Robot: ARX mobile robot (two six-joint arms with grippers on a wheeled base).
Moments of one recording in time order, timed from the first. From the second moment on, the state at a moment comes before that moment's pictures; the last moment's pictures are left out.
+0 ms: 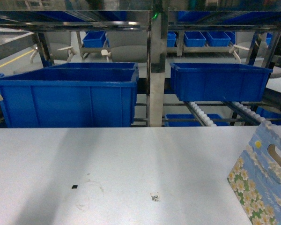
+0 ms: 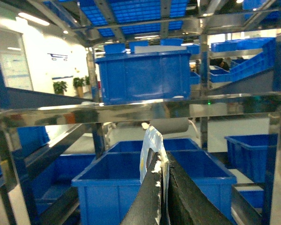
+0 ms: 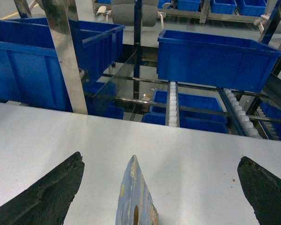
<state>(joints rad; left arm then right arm) -0.12 0.95 0.24 0.98 -0.20 0.13 0.04 1.50 0.39 0.89 -0.14 -0.04</state>
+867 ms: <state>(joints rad) -0.35 1.64 0.33 1.28 -0.41 0.19 0.04 1.50 0.38 0.89 -0.13 -0.04</state>
